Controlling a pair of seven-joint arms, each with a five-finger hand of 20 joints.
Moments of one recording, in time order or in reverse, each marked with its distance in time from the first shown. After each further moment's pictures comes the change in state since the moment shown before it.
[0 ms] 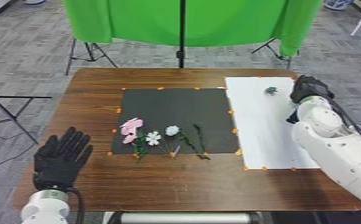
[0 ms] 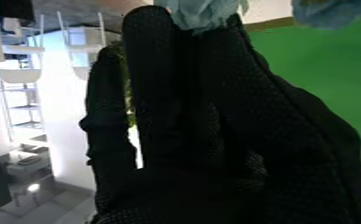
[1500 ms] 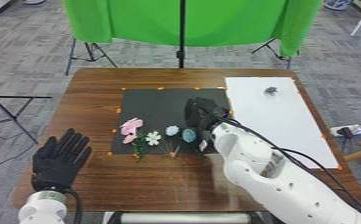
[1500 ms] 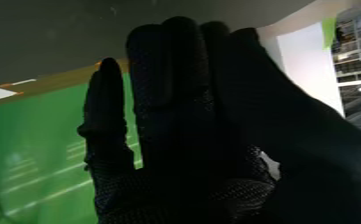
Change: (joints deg) left arm 0.7 -0.1 -1.2 0.4 0.5 -0.1 -1.7; right arm -5.3 -11.1 -12.9 -26.6 -0.8 -9.8 -10.2
